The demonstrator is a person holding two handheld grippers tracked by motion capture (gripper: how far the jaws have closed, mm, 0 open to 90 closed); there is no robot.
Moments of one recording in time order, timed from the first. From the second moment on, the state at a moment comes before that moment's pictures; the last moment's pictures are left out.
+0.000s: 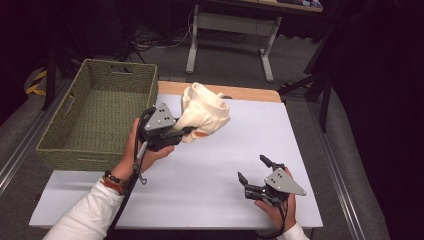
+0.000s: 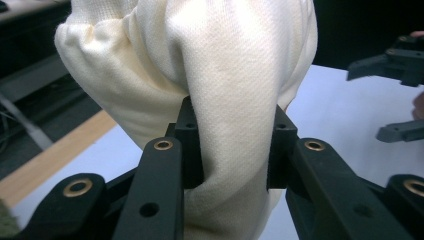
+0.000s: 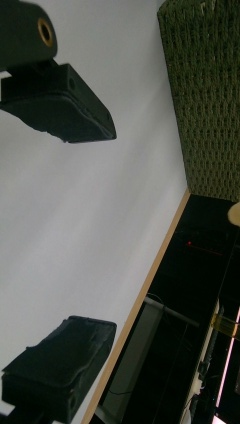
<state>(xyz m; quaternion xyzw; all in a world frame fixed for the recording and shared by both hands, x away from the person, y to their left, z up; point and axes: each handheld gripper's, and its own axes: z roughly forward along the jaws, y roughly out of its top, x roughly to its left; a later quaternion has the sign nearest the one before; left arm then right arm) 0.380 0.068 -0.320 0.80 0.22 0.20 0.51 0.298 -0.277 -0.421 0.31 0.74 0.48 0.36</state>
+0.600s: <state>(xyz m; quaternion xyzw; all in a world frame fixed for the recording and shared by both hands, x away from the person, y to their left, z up) 0.378 0.010 -0.392 0.83 0.20 0.11 0.50 0.299 -0.277 -0.424 0.31 0.74 0.48 0.36</state>
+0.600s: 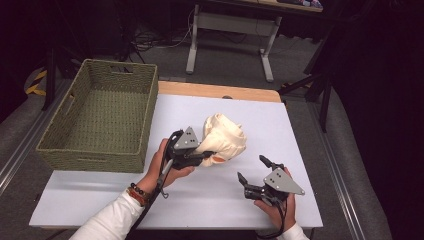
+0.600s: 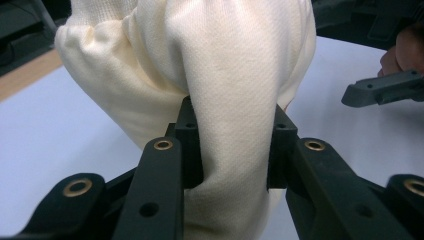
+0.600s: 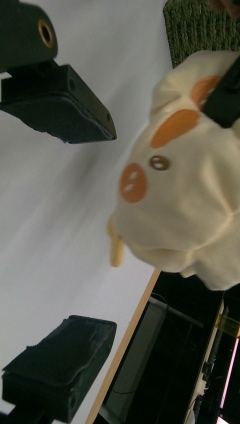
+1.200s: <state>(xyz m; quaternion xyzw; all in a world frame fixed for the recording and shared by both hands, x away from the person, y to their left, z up) 0.375 -0.011 -0.436 0.84 0.22 0.09 0.49 0.300 -0.272 -0.428 0.30 0.75 0.47 0.35</state>
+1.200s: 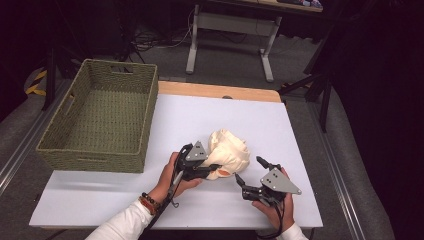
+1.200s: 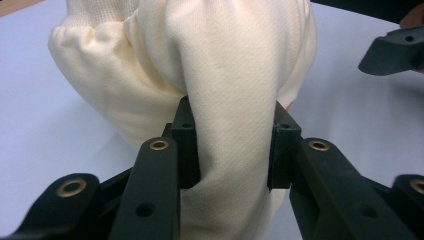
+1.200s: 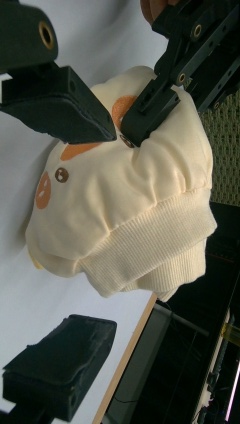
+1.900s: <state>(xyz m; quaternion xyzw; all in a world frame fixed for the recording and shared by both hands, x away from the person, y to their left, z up) 0.361 0.017 -0.418 0.82 0.23 0.18 0.49 0.299 -0.271 -0.427 0.30 0.75 0.47 0.35</state>
